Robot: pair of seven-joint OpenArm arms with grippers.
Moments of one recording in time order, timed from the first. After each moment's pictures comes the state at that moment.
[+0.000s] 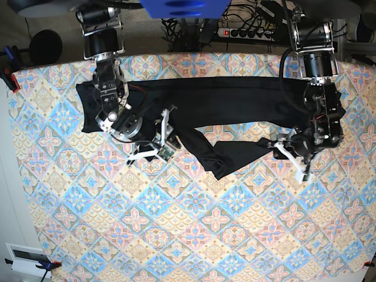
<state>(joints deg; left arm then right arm) -11.7 -18.9 -7.7 79.4 -28.0 -14.2 62.8 3.0 4.8 -8.8 95.4 -4.2 42.8 -36.2</state>
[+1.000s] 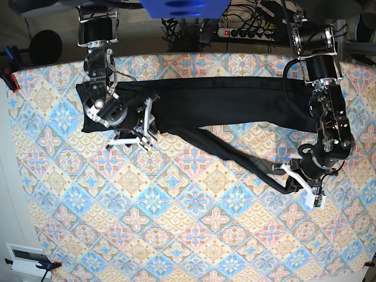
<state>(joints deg) -13.9 -19.1 -11.6 97.0 -28.5 -14.2 62.5 -2.5 6.7 -2.9 99.2 -4.1 42.7 -46.2</state>
